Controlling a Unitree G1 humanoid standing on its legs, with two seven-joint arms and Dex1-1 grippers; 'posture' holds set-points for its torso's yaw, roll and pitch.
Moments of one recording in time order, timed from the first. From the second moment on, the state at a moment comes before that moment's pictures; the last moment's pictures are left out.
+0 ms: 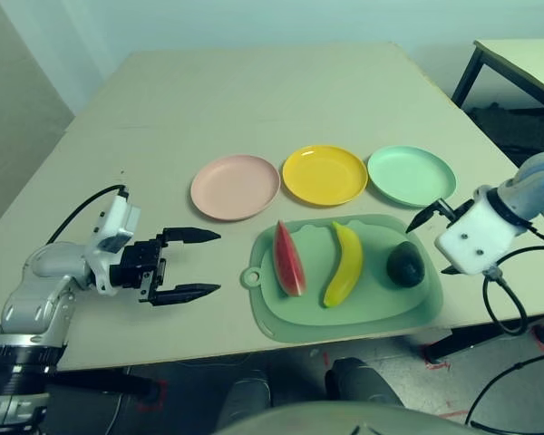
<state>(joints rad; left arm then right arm) -0.03 0.85 0.18 -0.01 -0.58 0.09 -1.49 -0.70 -1.02 0.45 0.13 -0.10 -0.48 1.61</state>
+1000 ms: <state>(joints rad) -0.01 0.86 0.18 -0.04 -0.57 0.10 -1.47 -0.68 -0.99 0.58 0.10 -0.06 -0.45 1.61</state>
